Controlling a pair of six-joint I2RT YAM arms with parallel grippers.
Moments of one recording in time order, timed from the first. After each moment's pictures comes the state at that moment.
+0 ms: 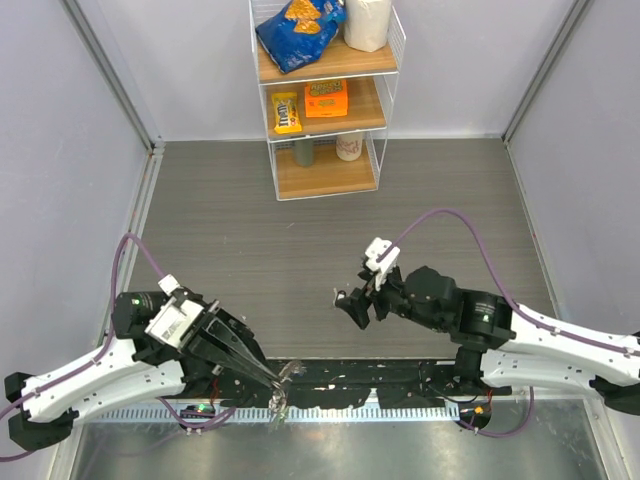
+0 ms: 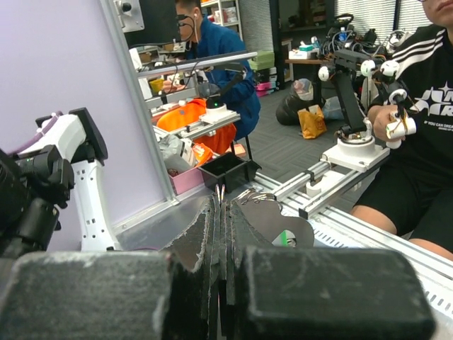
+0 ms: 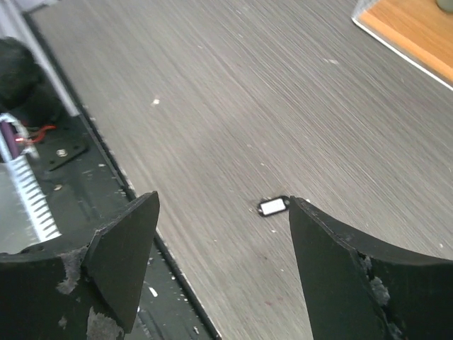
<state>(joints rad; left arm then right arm) -1.09 0.57 0.67 0.69 1.05 -0.53 1.24 0.76 0.81 -0.34 0.23 0.14</state>
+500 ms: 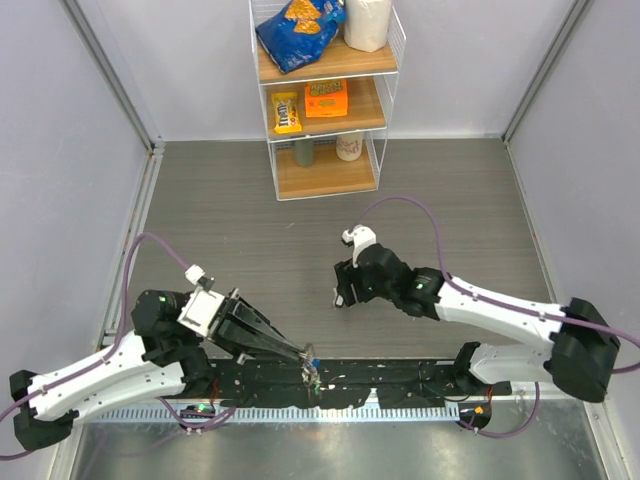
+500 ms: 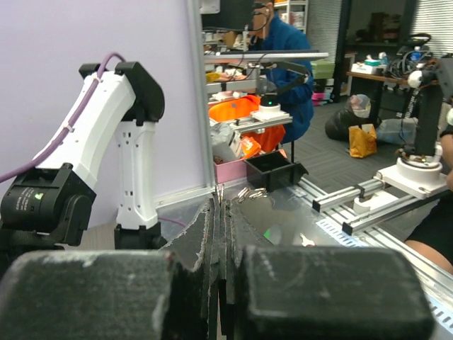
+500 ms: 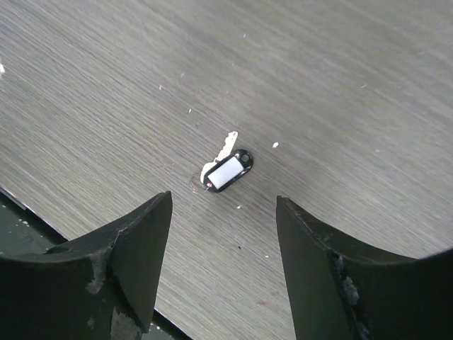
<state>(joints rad) -1.09 0.57 0.60 0.62 0.85 -0.43 0.96 1.15 0.74 -0.27 0.19 0.35</state>
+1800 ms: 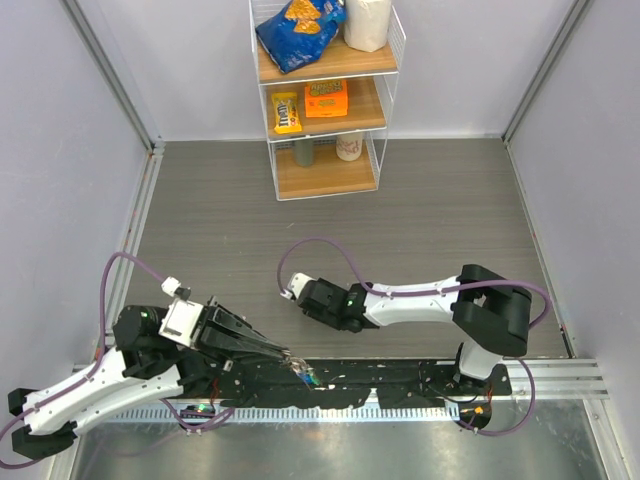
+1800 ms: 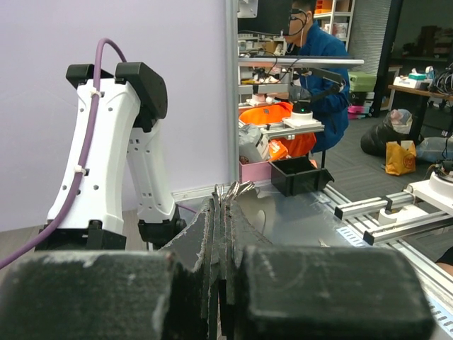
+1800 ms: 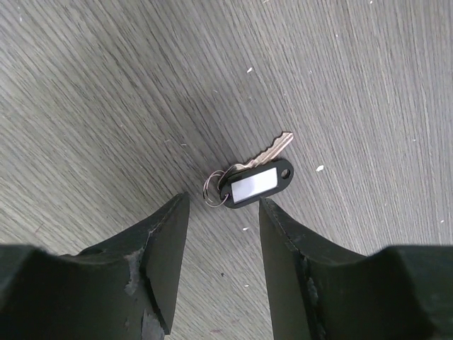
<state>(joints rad) -1.09 0.34 0.51 0.41 0.70 -0.37 1.22 1.67 0.93 -0.35 0.41 -0.03</state>
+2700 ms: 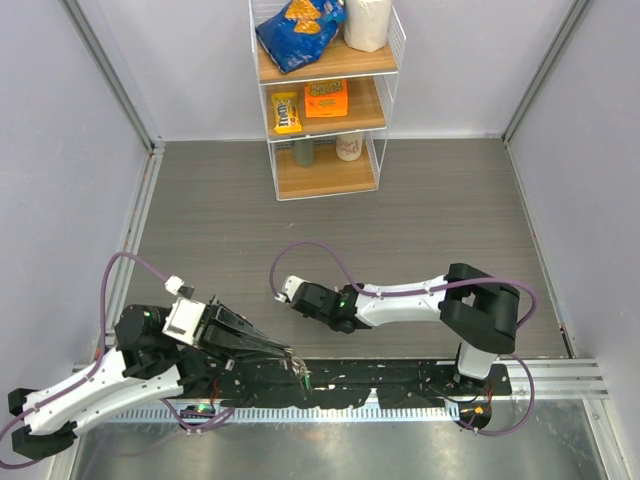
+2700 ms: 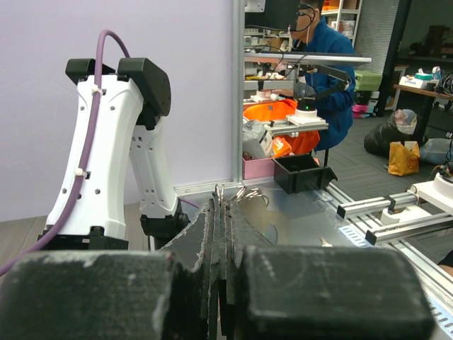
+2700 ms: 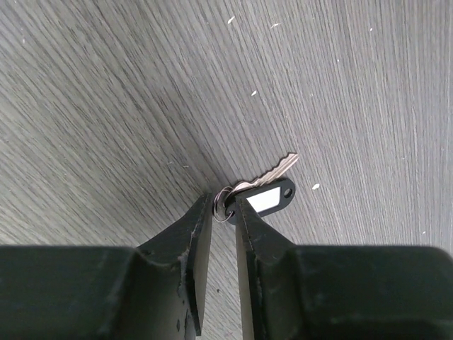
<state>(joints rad) -1.09 0.34 0.51 0.38 0.68 -0.36 1.22 1.73 0.97 -0.34 0.44 -0.08</state>
